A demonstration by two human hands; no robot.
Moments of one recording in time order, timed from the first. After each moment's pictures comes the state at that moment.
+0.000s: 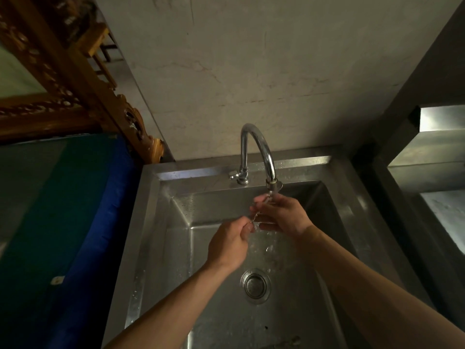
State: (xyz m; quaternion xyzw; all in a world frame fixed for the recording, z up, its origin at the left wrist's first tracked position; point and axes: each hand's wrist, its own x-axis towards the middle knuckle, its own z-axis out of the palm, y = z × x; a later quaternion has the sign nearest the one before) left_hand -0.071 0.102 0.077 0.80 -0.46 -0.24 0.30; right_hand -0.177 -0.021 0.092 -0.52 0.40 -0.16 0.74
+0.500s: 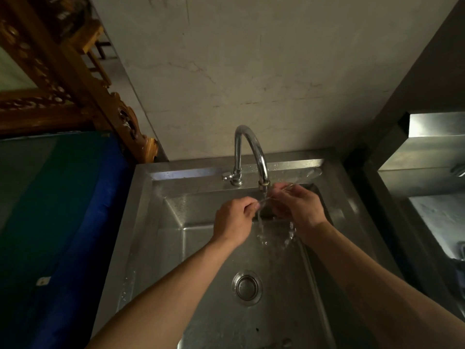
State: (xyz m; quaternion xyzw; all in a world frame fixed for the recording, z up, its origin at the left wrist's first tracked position) left_hand -0.069 0.053 0.089 0.78 -0.45 -0.23 0.37; right_hand -0.200 -0.046 0.107 -0.45 0.45 -0.28 0.71
